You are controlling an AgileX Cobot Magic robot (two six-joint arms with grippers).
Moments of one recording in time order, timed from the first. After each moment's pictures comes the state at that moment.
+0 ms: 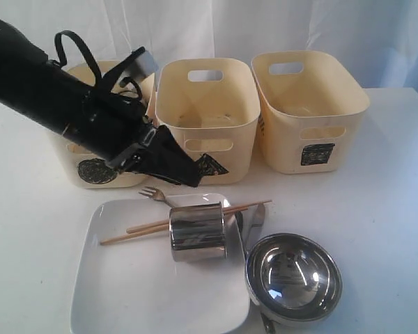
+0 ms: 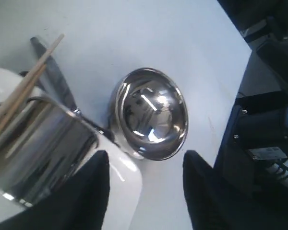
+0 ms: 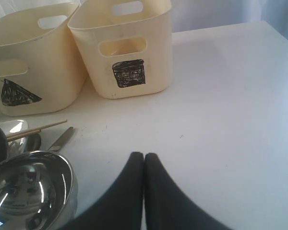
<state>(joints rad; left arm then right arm) -0.43 1.63 -1.18 -1.05 1.07 0.89 0.08 0.01 -0.01 0.14 0.36 0.04</state>
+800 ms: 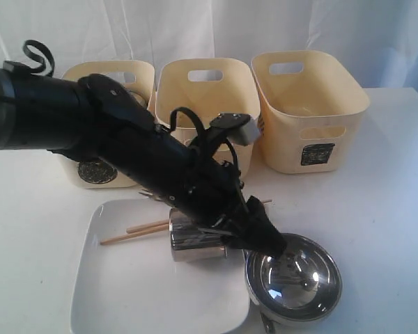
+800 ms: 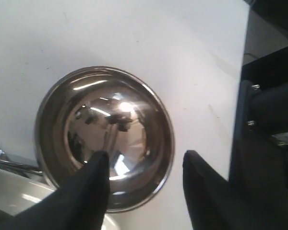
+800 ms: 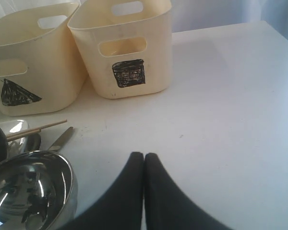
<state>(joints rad) -0.75 1.76 -1.18 -1.10 0.82 1.01 0.08 0.01 -0.01 0.14 0.36 0.04</state>
